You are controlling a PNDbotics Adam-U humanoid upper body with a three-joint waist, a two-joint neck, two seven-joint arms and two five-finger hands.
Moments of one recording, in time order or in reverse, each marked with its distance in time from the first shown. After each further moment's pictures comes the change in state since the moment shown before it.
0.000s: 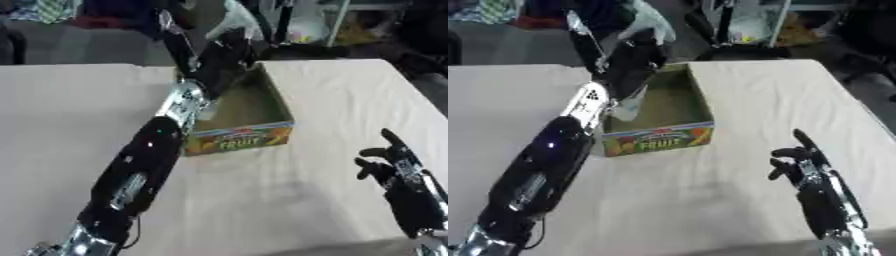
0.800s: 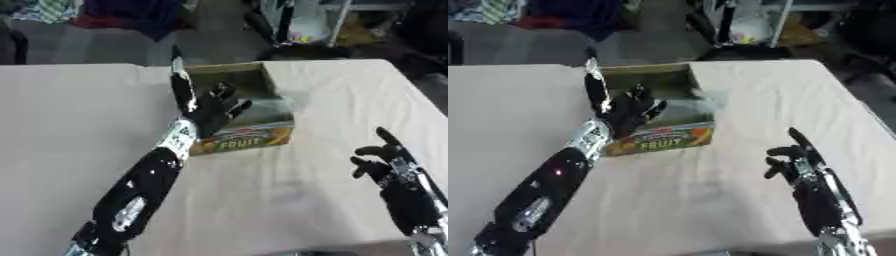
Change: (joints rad) left arm 0.110 0.011 -0.017 0.138 -0.265 0.100 0.062; right arm 0.001 0.000 -0.002 0.000 0.000 -0.004 -0.005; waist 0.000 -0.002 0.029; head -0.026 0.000
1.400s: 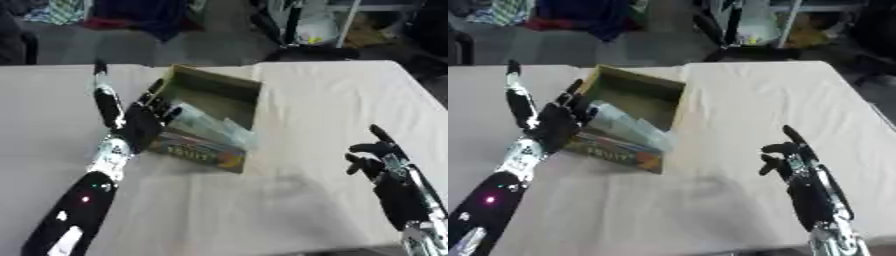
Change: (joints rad) left arm 0.232 0.205 0.136 -0.241 0.038 -0.114 -0.088; right arm 0.016 -0.007 -0.025 0.000 0.009 -0.007 -0.021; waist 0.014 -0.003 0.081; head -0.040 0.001
